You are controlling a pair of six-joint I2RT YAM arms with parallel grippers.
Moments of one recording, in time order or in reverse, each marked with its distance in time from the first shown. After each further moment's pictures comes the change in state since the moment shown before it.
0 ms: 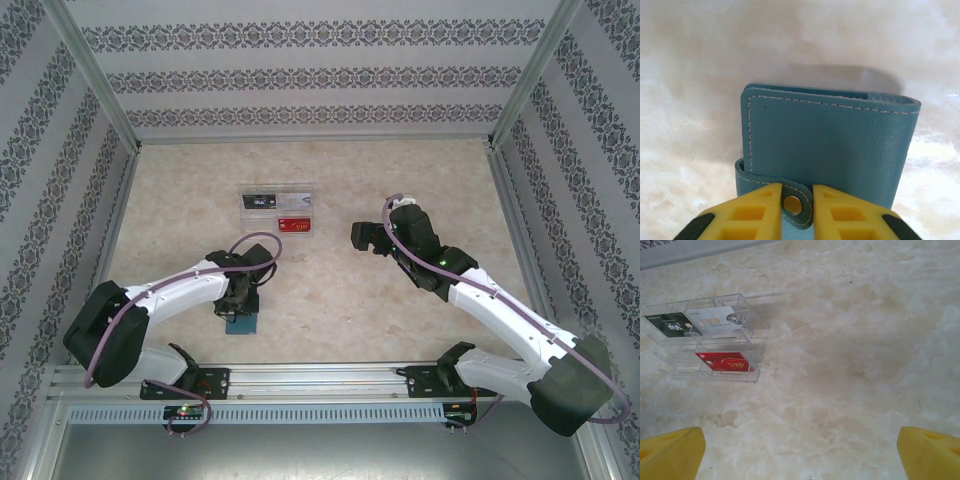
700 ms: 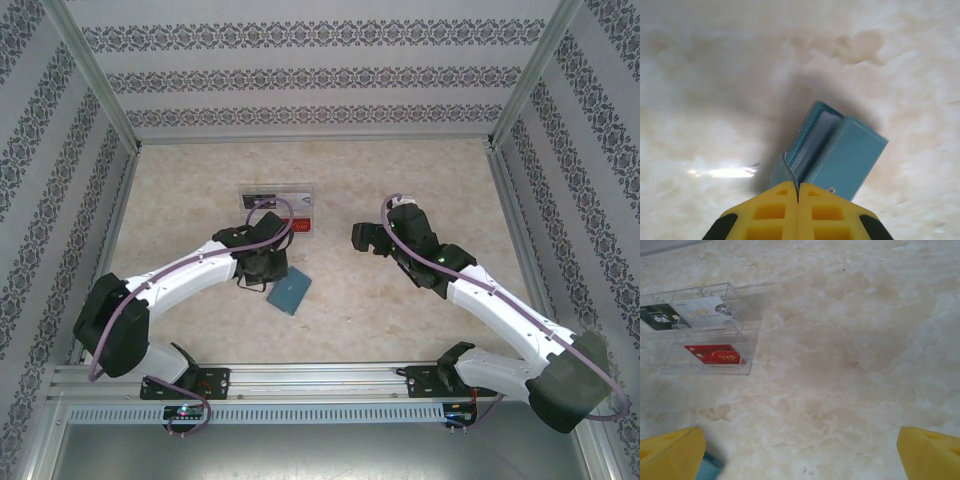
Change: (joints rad) left arm -0.015 0.074 0.267 0.169 0.118 -0.111; right arm 0.000 0.028 0.021 -0.050 -0.011 0.023
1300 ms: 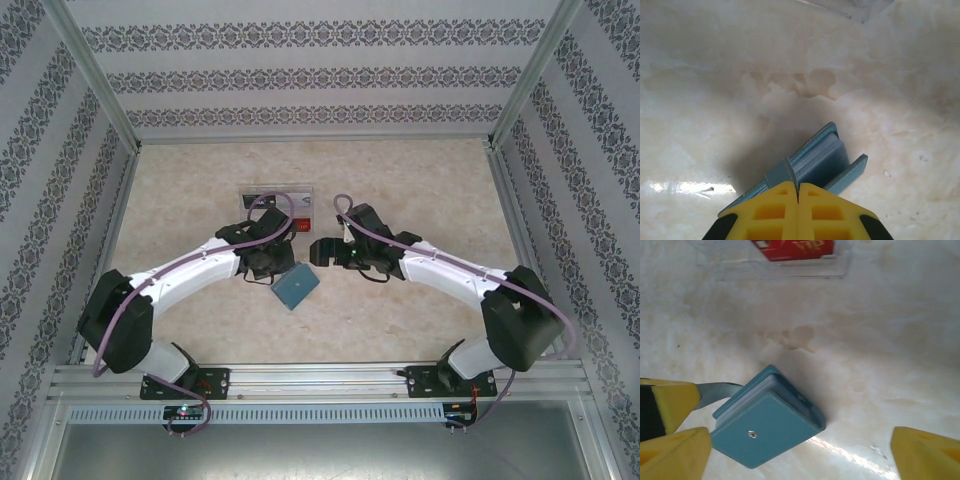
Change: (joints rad) left arm 0.000 0.002 0.016 0.069 -0.003 -0.081; right arm 0.096 0.390 0.099 0.107 -0.404 0.156
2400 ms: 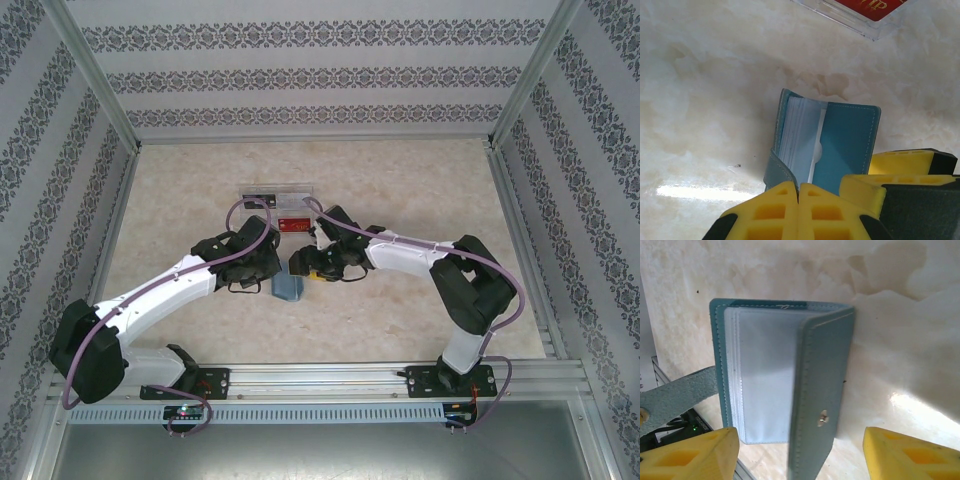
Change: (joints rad) left arm 0.000 -0.187 -0.111 -0.023 -0.051 -0.096; right arm 0.060 0.267 0.136 0.009 -0.270 0.083
